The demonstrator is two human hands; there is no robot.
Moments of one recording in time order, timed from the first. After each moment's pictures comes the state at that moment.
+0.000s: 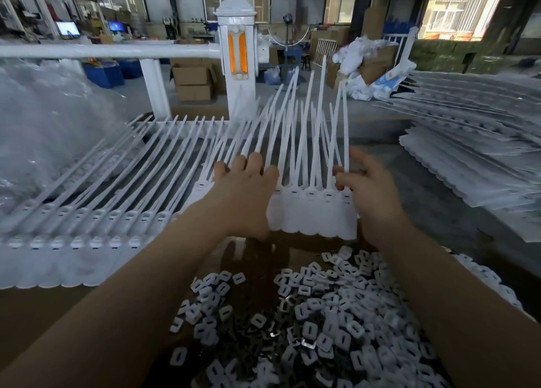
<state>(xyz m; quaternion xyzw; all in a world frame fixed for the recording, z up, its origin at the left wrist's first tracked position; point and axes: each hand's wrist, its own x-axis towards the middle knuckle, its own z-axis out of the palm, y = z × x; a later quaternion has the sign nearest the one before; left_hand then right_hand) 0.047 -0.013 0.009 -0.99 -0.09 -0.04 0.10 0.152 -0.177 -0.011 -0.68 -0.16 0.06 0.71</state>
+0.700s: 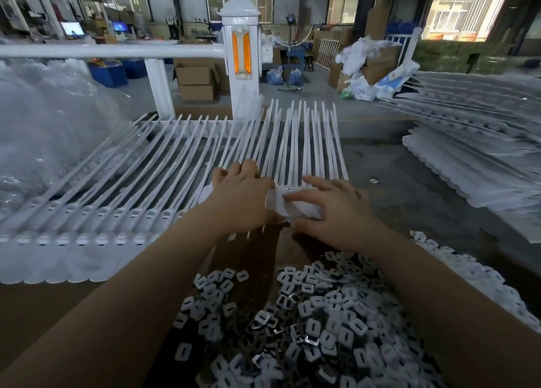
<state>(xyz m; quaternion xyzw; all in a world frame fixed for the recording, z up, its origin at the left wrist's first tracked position) 0.054 0.002 -0.008 -0.99 -0.14 -0.05 0.03 0.143 -0.166 -0.031 -0.89 -0.42 -0.01 0.18</state>
